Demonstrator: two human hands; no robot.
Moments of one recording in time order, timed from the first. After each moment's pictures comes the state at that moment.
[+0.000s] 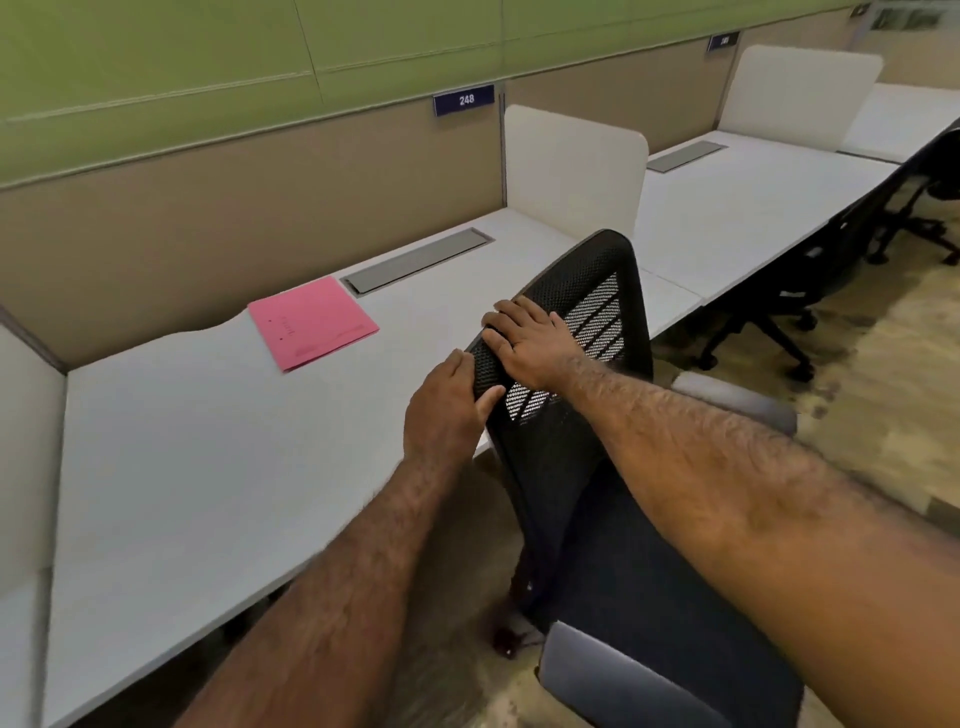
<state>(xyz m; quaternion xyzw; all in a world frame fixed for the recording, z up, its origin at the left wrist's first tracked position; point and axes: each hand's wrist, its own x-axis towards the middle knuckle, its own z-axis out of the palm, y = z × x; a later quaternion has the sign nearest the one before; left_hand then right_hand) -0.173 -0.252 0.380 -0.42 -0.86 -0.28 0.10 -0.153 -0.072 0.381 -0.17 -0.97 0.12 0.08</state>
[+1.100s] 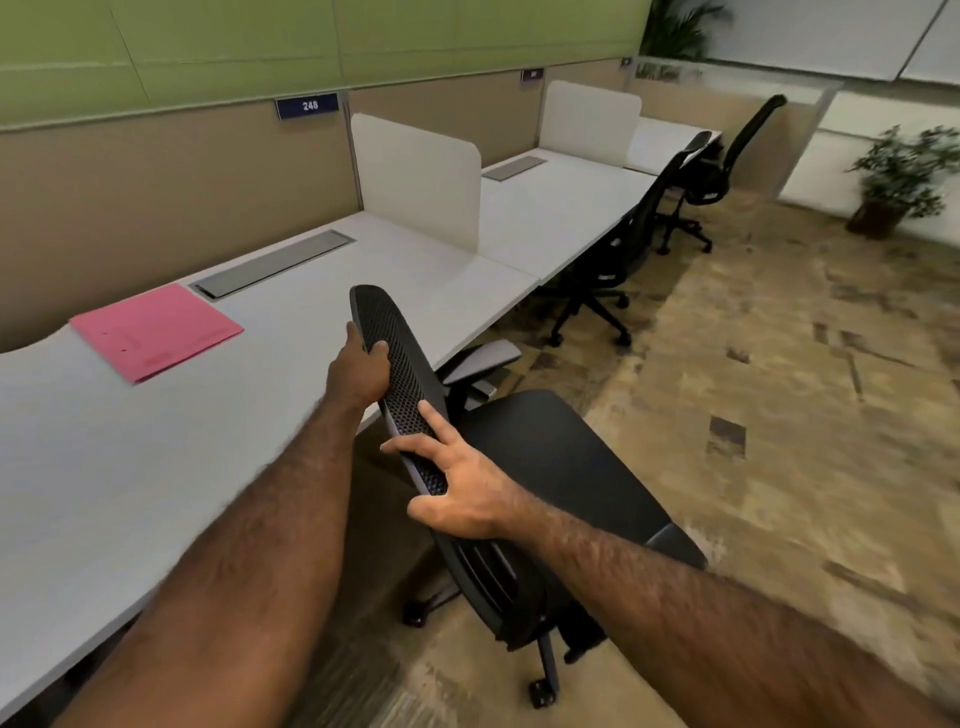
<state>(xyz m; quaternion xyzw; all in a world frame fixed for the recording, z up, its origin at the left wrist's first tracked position) -0.135 -0.252 0.390 -0.29 -0.82 -0.45 -0.20 0.073 -0.273 0.393 -0.24 -0.88 0.40 0.03</state>
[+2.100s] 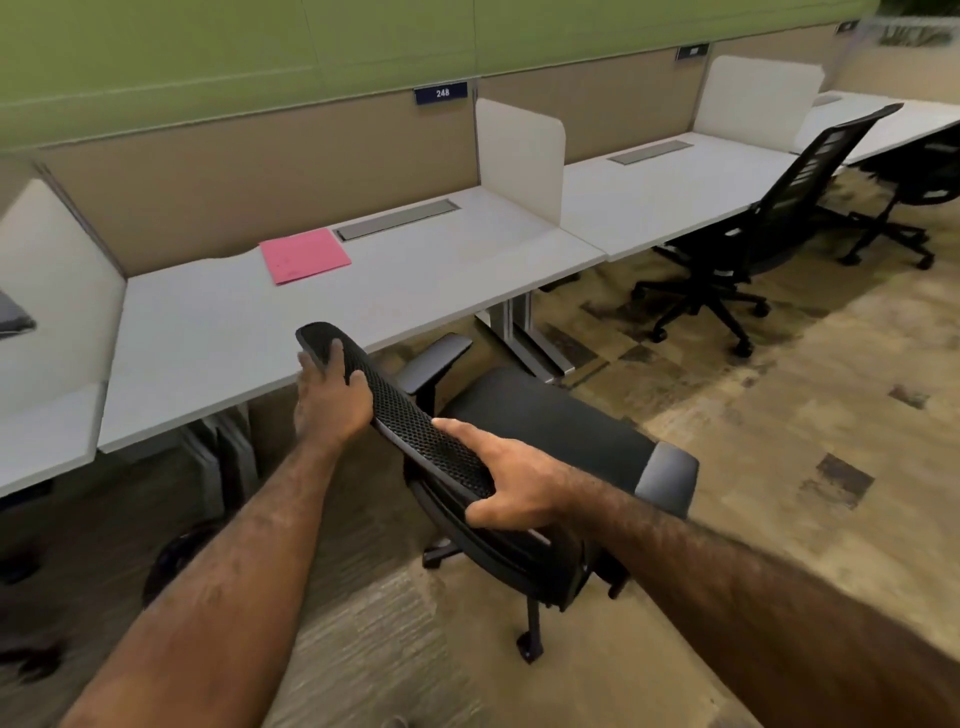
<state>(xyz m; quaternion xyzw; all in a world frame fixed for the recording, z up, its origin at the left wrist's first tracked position) 0.164 -0.370 0.372 -0.12 -0.94 -0.31 -0.04 0.379 -0.221 0.394 -0.02 -0.92 0.38 -0.09</state>
